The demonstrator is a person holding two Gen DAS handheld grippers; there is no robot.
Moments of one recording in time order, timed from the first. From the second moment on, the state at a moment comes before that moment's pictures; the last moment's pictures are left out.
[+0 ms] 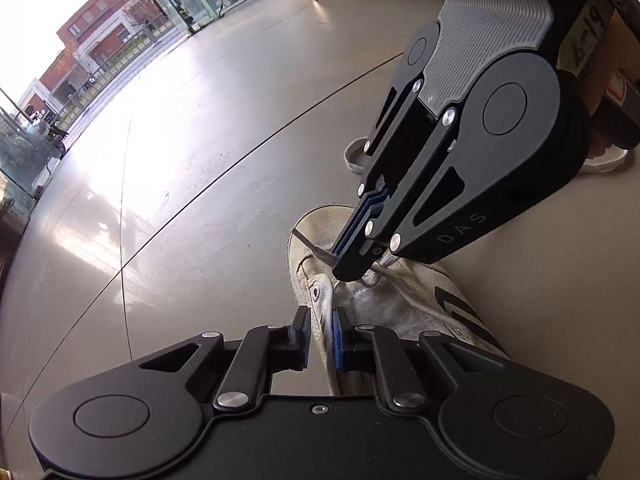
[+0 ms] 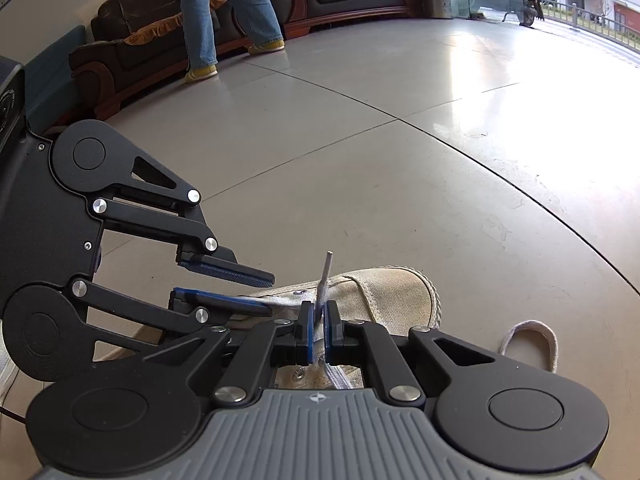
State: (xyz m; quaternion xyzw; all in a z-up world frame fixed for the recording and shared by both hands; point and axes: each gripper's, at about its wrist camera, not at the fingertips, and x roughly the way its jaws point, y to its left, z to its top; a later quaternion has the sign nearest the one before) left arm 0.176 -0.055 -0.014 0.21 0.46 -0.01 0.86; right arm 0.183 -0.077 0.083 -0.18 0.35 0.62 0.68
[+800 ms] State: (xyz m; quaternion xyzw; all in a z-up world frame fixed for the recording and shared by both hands) left arm 0.183 0.031 -0.003 -0.13 0.49 0.05 0.86; right arm 0.176 -0.063 0.083 -0.19 0.38 0.63 0.65
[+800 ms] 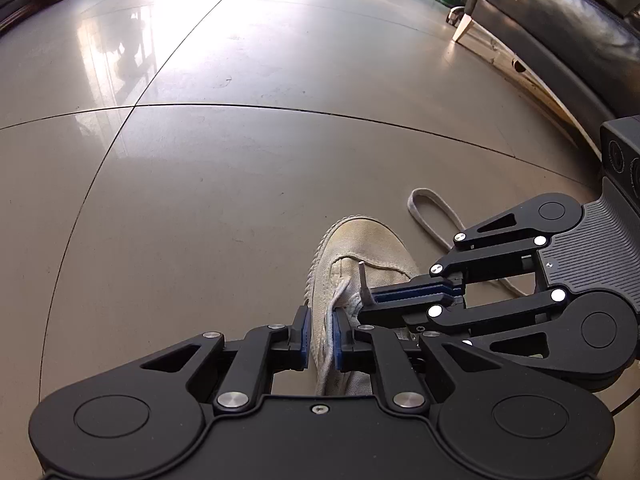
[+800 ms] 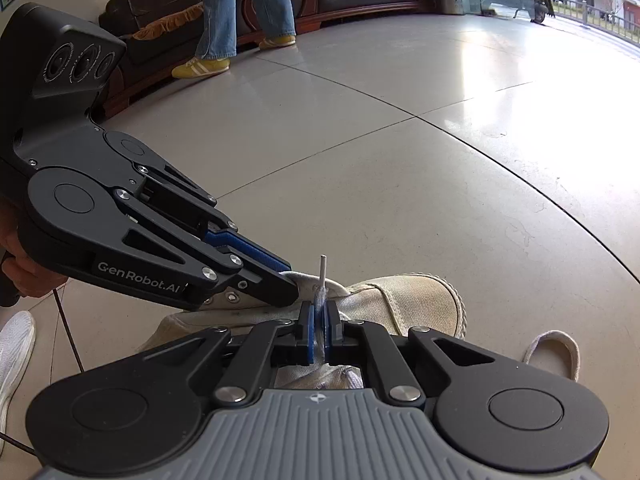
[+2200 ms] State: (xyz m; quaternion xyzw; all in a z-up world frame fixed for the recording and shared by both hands) left arm 0.179 0.026 -0.006 -0.10 0.48 0.04 0.87; right arm 0.218 0.018 0.070 -0.16 0.53 0.61 0.56
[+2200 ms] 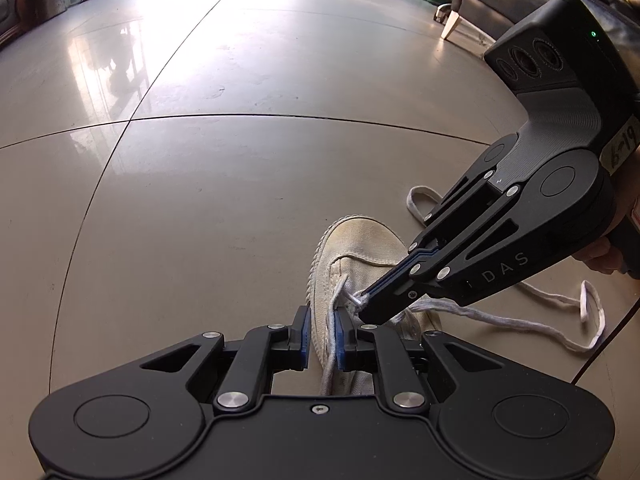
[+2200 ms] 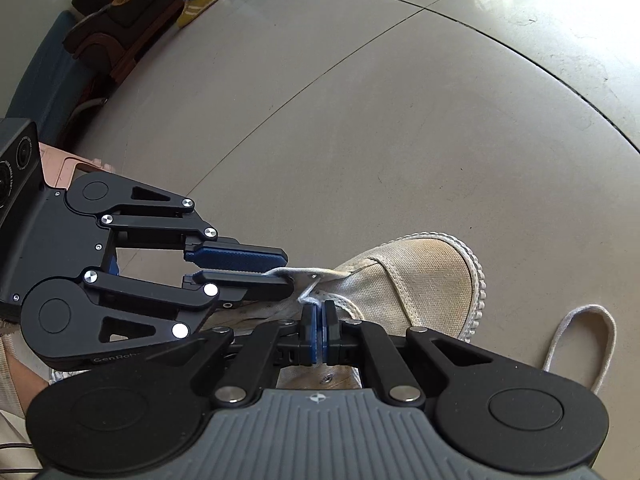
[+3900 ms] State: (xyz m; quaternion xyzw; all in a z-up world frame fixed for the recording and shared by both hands) left arm 0.178 0.026 -0.004 -0.09 0.48 0.03 0.87; right arm 0.202 0.052 0.059 -0.20 0.54 0.61 0.54
